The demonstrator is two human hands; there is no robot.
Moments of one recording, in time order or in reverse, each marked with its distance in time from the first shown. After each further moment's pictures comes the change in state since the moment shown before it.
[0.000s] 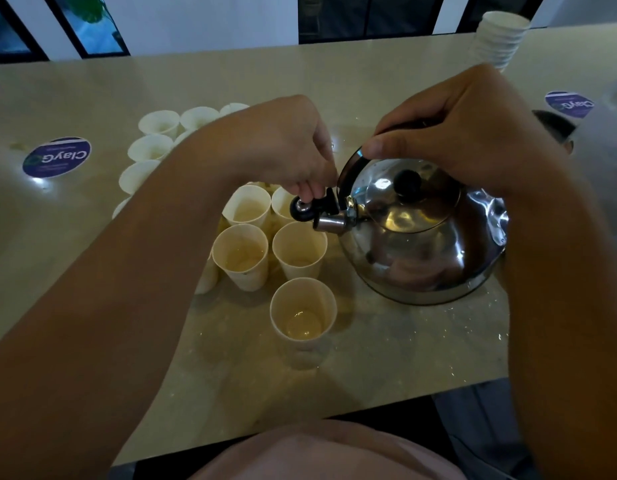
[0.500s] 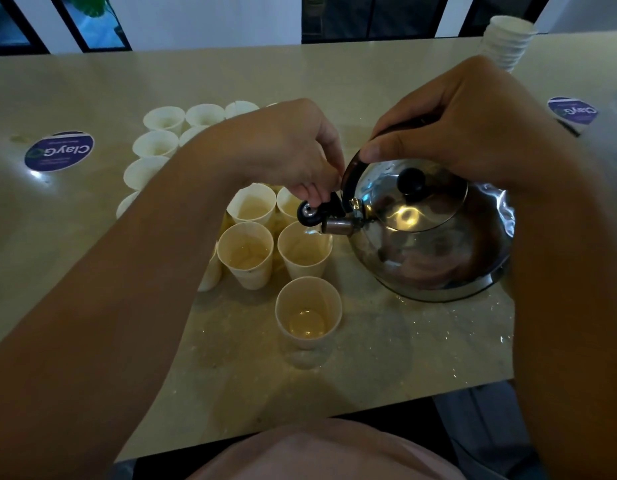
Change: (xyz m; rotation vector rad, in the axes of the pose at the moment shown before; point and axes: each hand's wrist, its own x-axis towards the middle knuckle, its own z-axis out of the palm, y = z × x) left_hand -0.003 -0.008 -0.001 -0.126 -0.065 0.040; right_hand 0.008 -0.010 0.000 -0.123 -0.077 -0.033
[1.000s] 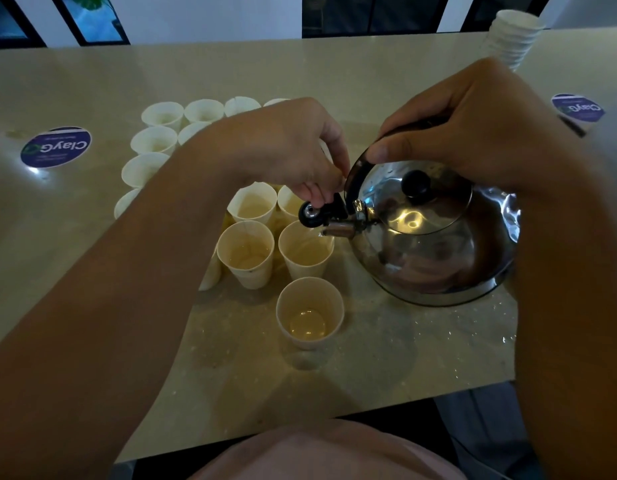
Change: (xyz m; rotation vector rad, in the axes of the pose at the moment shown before) left_hand 0.002 -0.002 0.000 -0.012 -0.013 0.008; right_hand 0.000 0.003 0.003 0.032 -0.004 0.031
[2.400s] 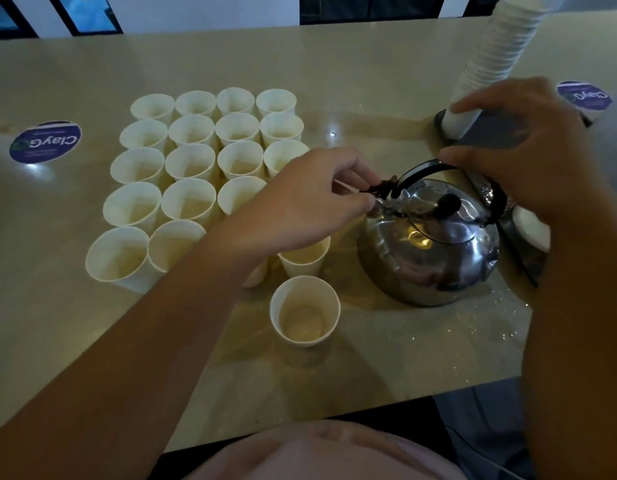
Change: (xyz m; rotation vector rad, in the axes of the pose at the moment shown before) left_hand -0.005 -0.016 0.062 -0.131 0.223 0.145; right_hand -0.029 0.078 -0.008 -0.070 0.282 0.174
